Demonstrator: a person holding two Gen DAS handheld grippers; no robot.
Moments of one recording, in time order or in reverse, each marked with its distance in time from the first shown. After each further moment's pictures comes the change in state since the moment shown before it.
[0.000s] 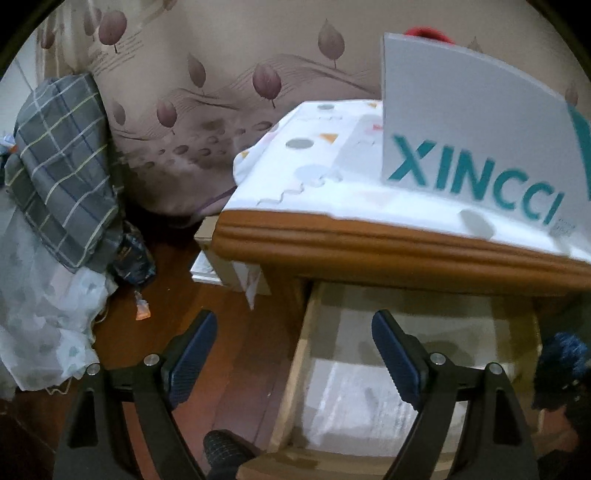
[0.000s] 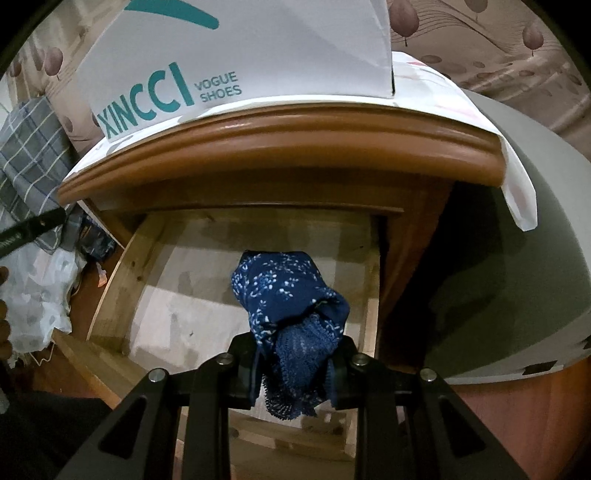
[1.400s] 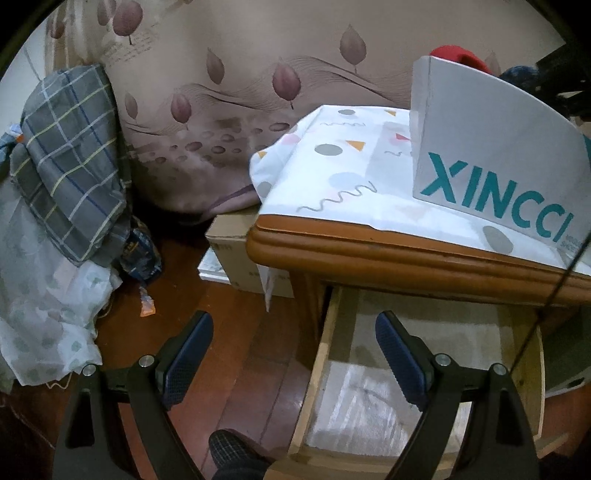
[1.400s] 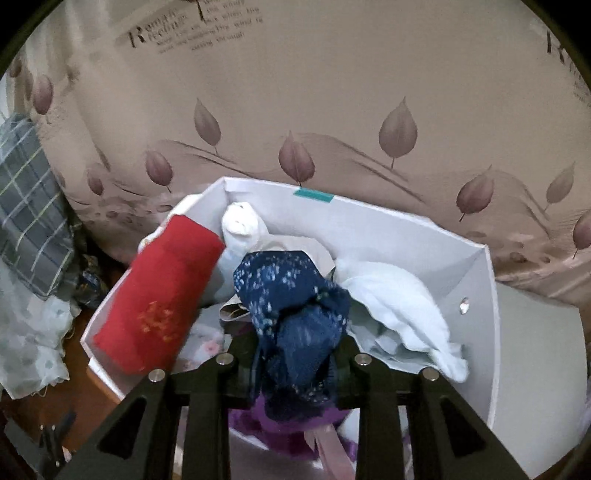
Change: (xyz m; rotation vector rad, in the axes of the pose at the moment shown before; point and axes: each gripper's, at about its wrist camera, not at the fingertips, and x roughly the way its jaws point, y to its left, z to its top) left arm -0.003 0.028 0.005 -0.048 0.001 -0.005; right arm -0.037 0.090 0.272 -0.114 -0.072 -0.088
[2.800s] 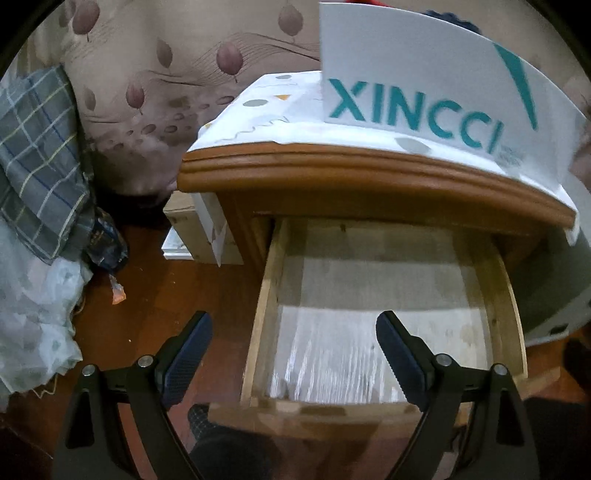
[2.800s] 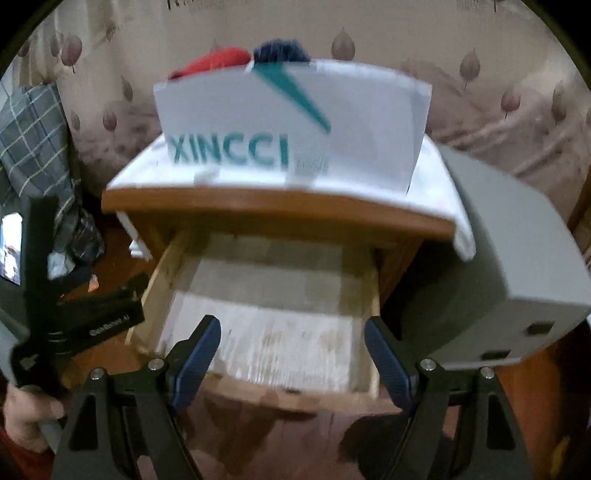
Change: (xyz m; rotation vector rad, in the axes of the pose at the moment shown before) left arm -0.018 -0.041 -0.056 0.101 0.078 -0.122; right arm -0.080 0.026 -0.274 0.071 0.023 -0.081
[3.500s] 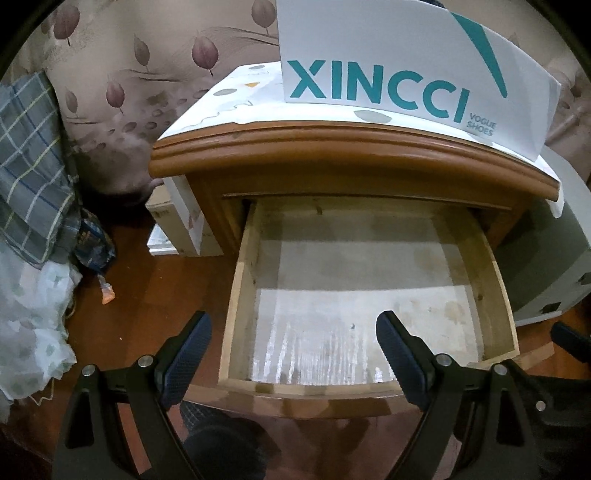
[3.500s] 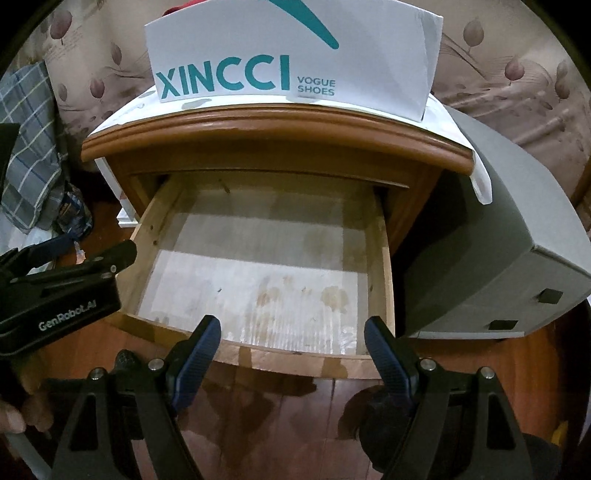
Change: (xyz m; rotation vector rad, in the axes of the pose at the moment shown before) left arm 0.001 -0.020 -0.012 0.046 0.023 -0.037; right arm 0.038 0.010 -0.035 0.003 0.101 -0.027
